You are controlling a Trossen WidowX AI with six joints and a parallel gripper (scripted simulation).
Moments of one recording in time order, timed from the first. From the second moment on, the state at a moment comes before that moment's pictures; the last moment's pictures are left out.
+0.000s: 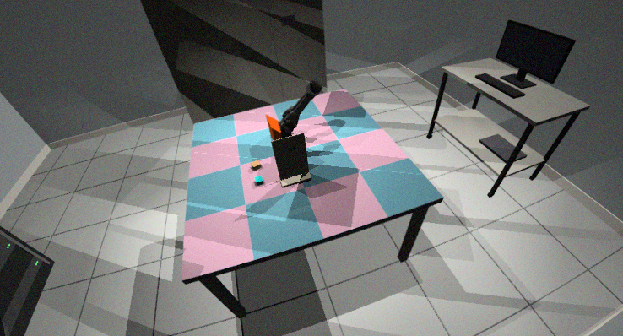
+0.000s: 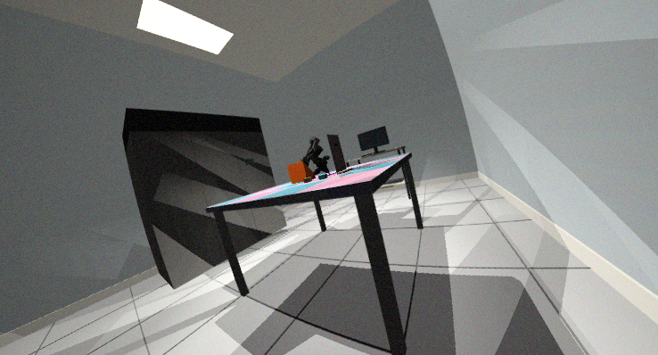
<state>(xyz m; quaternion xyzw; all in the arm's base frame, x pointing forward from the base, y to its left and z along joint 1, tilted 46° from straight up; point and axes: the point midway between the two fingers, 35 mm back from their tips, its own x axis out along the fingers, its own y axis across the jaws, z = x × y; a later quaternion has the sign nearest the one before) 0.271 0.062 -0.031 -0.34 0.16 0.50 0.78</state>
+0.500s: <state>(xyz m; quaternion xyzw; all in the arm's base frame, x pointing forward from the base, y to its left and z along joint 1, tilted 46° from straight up) 0.272 0.065 -0.031 -0.34 0.17 0.50 0.78</state>
